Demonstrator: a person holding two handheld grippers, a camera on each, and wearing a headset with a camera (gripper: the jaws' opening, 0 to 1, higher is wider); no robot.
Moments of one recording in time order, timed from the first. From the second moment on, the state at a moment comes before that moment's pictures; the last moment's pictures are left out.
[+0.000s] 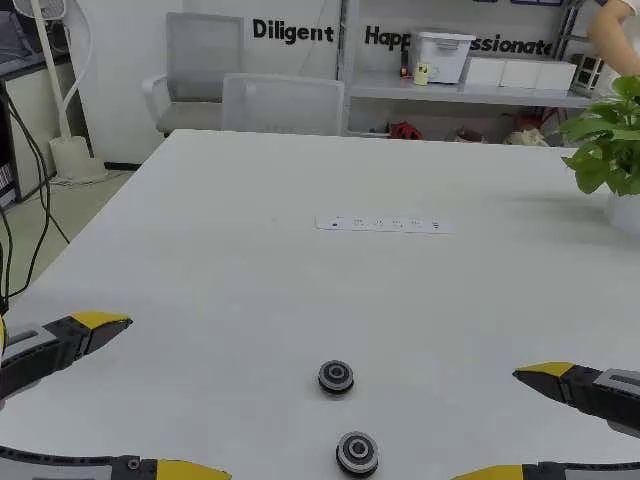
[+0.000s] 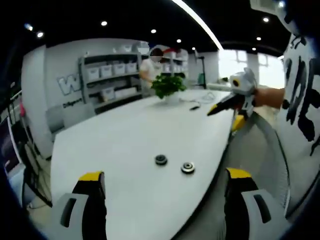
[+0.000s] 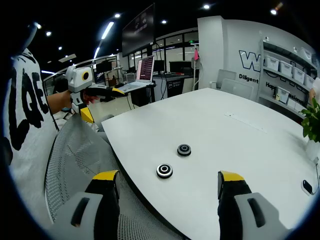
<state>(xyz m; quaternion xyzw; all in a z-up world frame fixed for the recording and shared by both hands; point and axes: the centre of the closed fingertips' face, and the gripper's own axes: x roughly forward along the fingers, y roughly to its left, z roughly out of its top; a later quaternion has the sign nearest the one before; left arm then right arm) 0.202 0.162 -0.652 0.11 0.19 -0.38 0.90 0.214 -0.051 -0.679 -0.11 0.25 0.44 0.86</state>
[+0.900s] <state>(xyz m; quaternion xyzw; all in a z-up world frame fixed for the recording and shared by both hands) 0.199 0.163 -0.659 0.11 0.20 -0.37 0.90 0.215 -0.050 -0.684 -0.10 0.25 0.45 0.85</state>
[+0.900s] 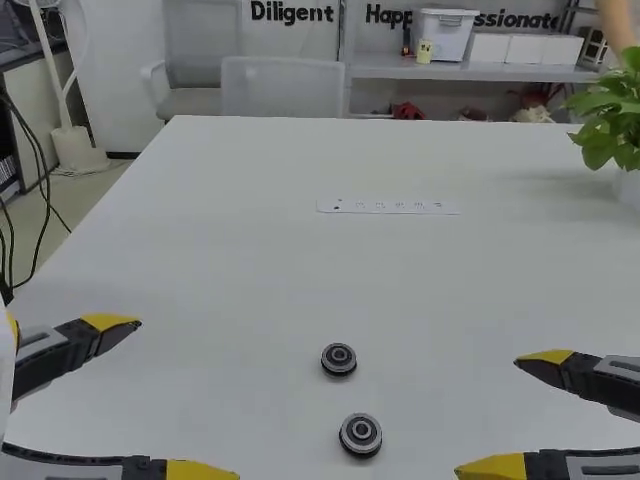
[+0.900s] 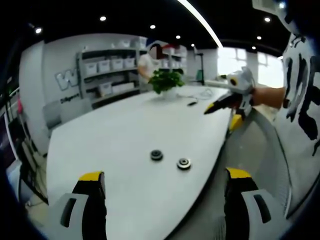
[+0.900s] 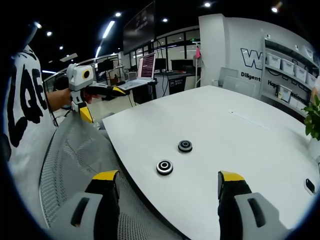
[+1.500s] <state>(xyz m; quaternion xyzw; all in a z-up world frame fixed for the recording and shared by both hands) 0.193 0.155 -0.660 0.11 0.20 -0.38 0.90 0.209 -0.050 -0.687 -0.11 0.25 0.45 0.85</state>
